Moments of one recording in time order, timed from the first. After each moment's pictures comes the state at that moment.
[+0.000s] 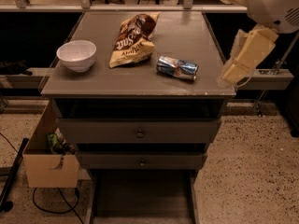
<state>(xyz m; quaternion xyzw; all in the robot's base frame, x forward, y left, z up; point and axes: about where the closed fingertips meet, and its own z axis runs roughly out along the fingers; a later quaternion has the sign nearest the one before) 0.481 -0.130 1.042 -0.65 0.67 0.00 0.35</state>
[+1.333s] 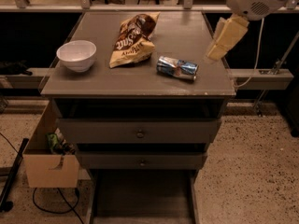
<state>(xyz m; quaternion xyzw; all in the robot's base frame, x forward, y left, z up) 0.578 -0.138 1.027 -0.64 0.67 -0.04 0.37</state>
